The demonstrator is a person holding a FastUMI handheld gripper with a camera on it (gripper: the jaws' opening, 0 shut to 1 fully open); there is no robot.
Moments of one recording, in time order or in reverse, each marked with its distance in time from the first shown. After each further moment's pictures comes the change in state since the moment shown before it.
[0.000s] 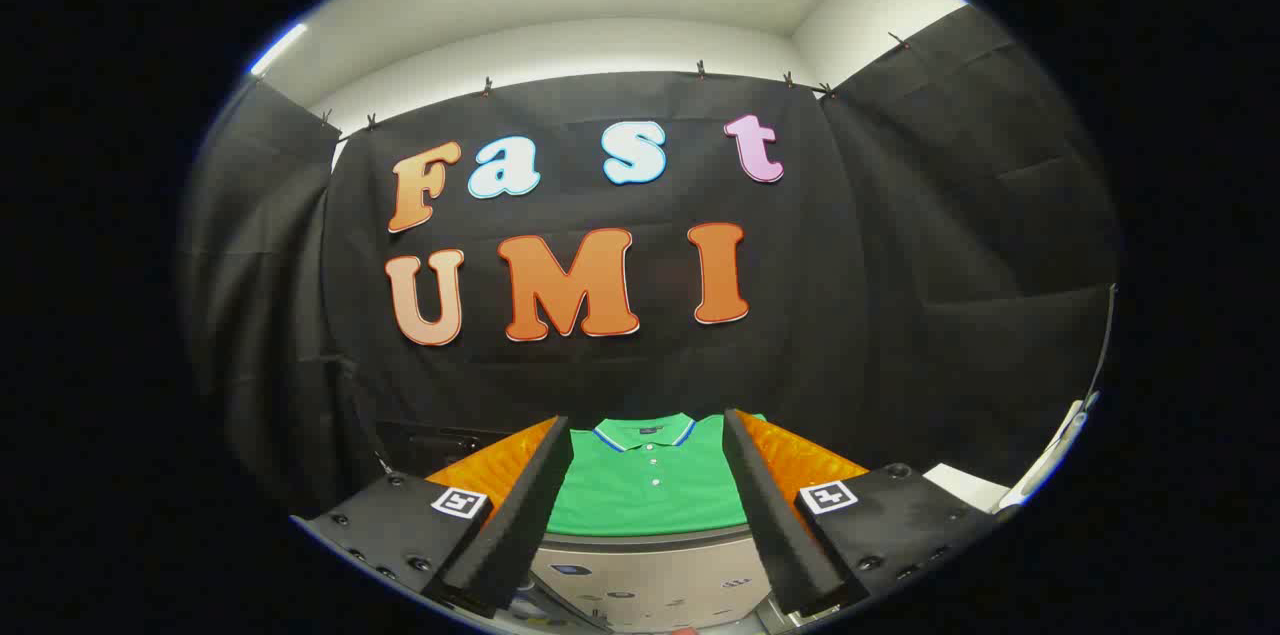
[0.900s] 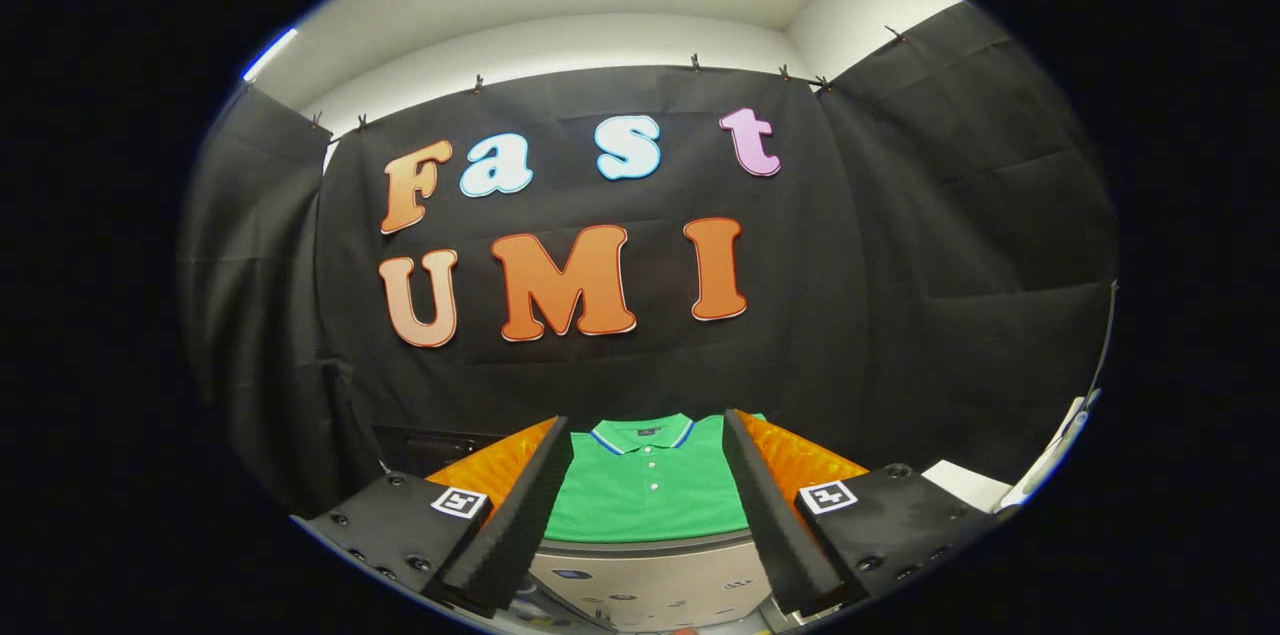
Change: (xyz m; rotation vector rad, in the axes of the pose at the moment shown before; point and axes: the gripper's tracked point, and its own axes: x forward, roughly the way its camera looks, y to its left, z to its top) arm 0.011 -0.006 0.011 0.030 0.028 -0.010
